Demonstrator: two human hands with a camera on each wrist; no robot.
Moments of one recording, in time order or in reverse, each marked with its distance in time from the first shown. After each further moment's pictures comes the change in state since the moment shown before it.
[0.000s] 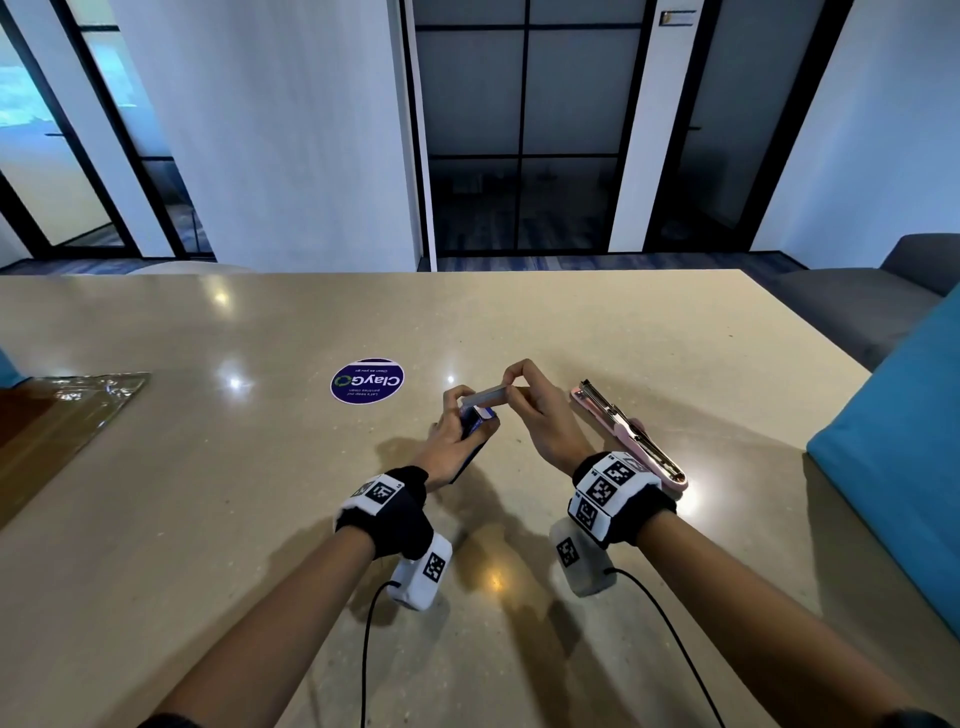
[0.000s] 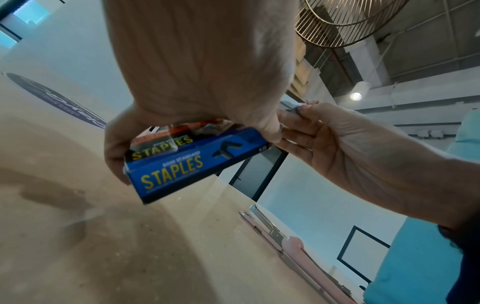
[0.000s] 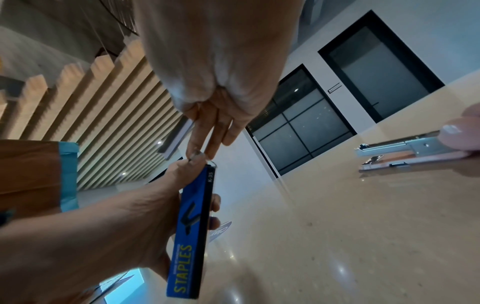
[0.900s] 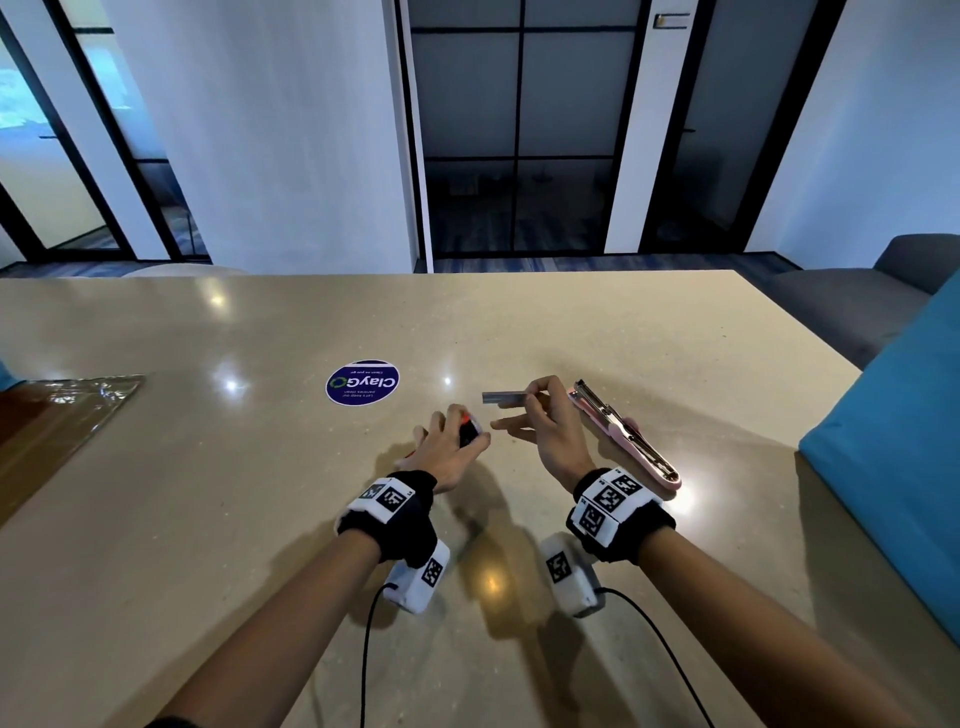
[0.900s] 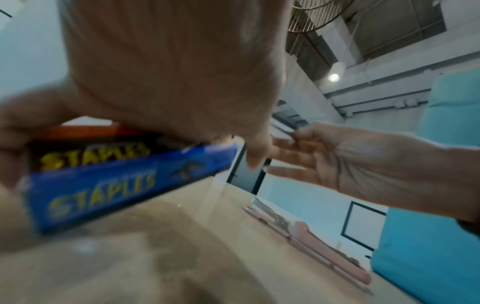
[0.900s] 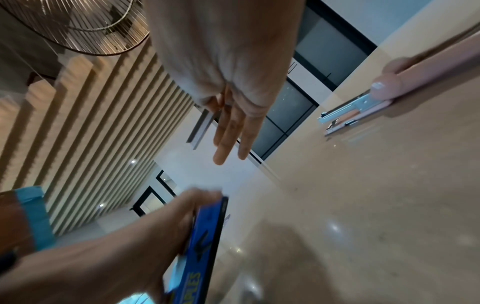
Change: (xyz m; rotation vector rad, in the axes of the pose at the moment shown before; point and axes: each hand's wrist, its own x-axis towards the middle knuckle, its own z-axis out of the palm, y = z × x) left_hand 0.001 -0.004 0.006 0.572 -0.065 -0.191; right_hand -0.011 0.021 0.001 0.359 0.127 0.201
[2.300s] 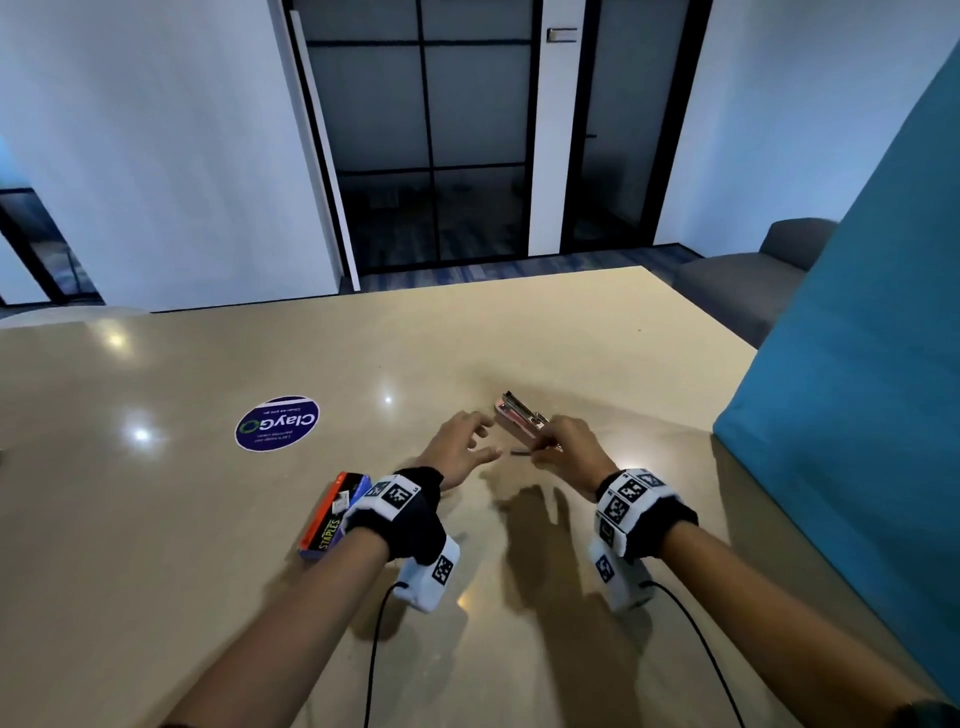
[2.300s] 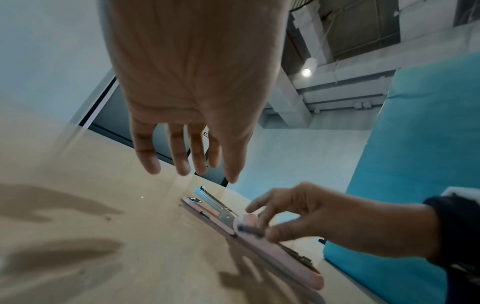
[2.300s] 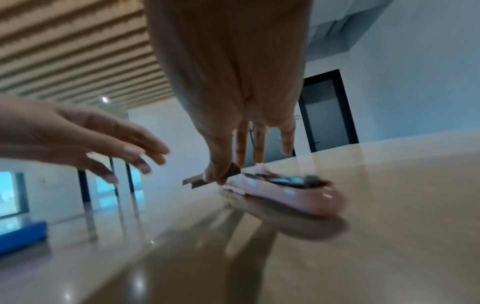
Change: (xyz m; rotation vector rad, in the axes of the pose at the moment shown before) left_hand 0.039 0.087 0.021 -0.222 -0.054 0.425; right_hand 0.012 0.028 -0.124 -0.953 -0.058 0.039
